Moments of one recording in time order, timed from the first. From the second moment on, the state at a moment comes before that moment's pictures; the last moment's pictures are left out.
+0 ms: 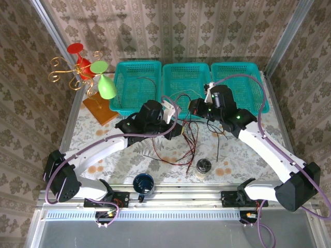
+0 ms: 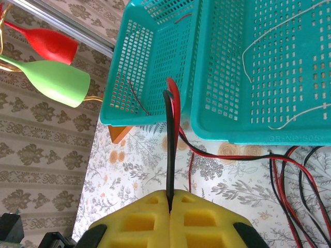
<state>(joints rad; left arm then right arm) -0.87 1.36 1.08 -0.30 0.40 -0.34 0.49 1.26 1.15 -0.42 -0.19 0.75</state>
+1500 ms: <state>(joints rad) -0.83 1.25 1.12 -0.46 0.39 -0.33 0.44 1.50 1.04 -0.25 -0.27 -0.38</state>
